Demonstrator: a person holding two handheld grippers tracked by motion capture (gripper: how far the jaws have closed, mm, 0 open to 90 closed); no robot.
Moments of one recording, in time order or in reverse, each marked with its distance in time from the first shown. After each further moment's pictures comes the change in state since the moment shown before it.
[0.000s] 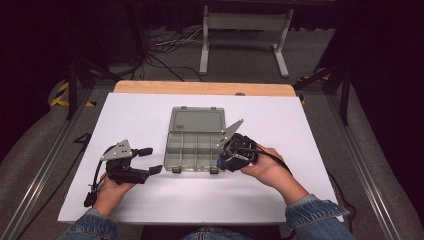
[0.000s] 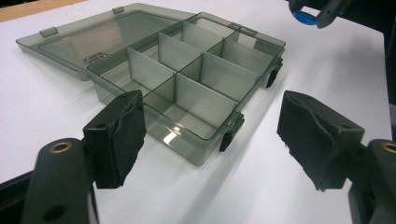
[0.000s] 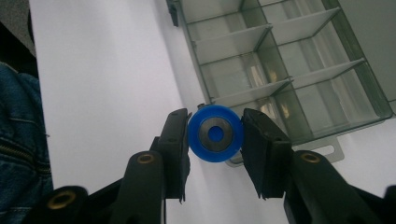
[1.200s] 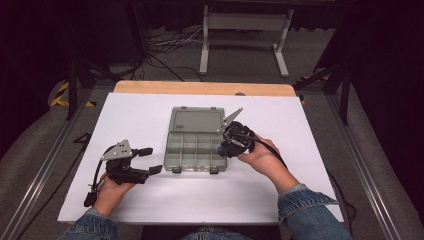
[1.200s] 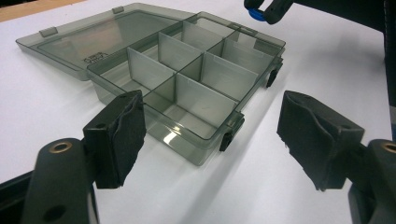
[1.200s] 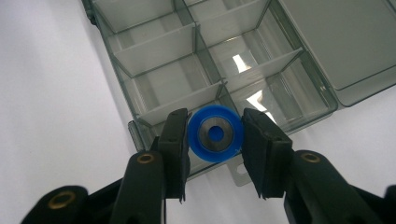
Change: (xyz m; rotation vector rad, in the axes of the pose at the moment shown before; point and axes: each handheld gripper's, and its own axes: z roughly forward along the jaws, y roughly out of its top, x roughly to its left) left arm 0.001 0.000 0.000 -0.001 0.001 0.011; right arm -0.041 0.002 0.018 0.007 -0.059 0.119
